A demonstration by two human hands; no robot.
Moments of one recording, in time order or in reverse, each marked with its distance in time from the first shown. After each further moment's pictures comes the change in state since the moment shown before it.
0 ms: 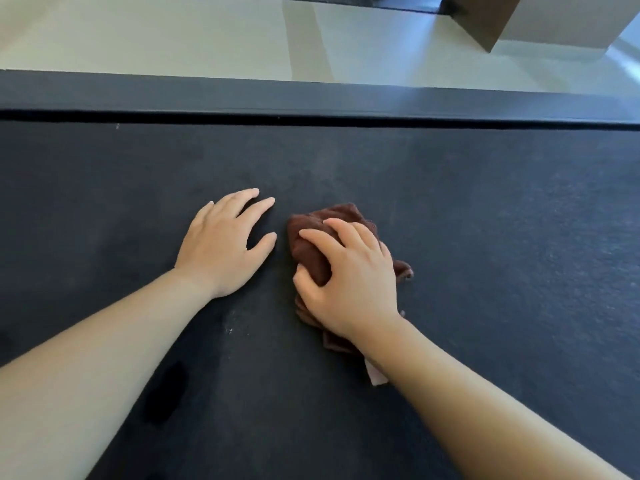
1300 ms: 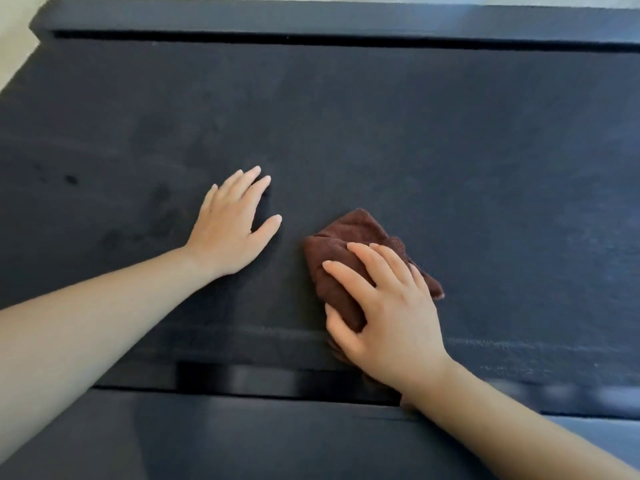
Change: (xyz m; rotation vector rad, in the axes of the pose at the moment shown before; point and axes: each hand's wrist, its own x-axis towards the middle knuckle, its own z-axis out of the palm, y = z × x) left_hand -0.127 0.103 0.013 0.027 -0.077 -0.186; right_hand -0.183 0.068 -0.079 0.034 -0.081 -0.225
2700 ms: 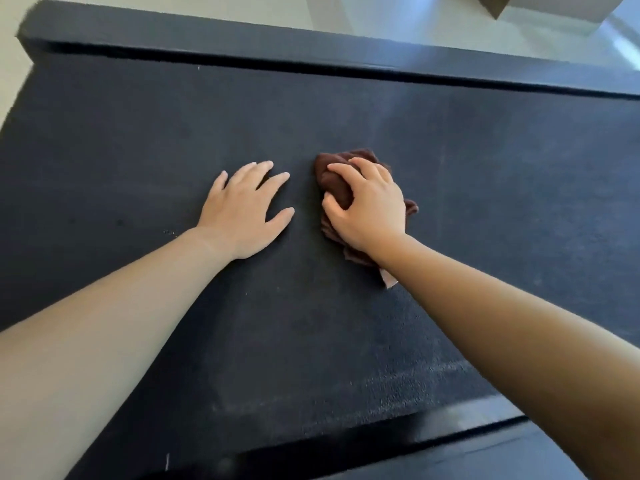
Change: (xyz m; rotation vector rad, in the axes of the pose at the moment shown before) left_hand 0.064 -0.180 -0.043 0.036 0.018 0.243; right_hand 0.213 -0.111 0.109 -0.125 0.098 0.303
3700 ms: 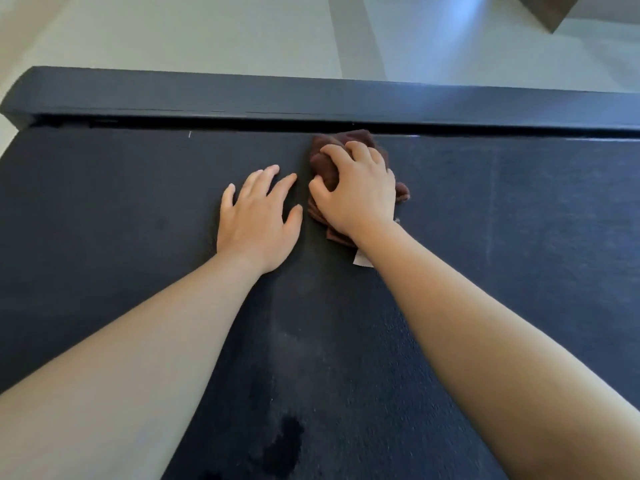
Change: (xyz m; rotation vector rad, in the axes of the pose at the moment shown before) left_hand 0.148 -0.007 0.015 -0.054 0.118 -0.231; right_hand 0.183 0.018 0.040 0.014 -0.034 -0.017
